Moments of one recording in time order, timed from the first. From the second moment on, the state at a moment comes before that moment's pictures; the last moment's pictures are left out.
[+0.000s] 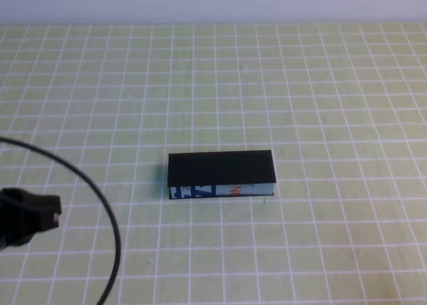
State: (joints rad) right arm 0.10 -0.01 0.03 0.19 0.34 -0.03; left arm -0.06 0.82 -0.60 -0.60 0.73 0.32
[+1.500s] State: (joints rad) right arm 0.10 -0.01 0.03 0.27 0.21 -0.03; left arm -0.25 2.15 -1.56 -0.79 0.85 0.71
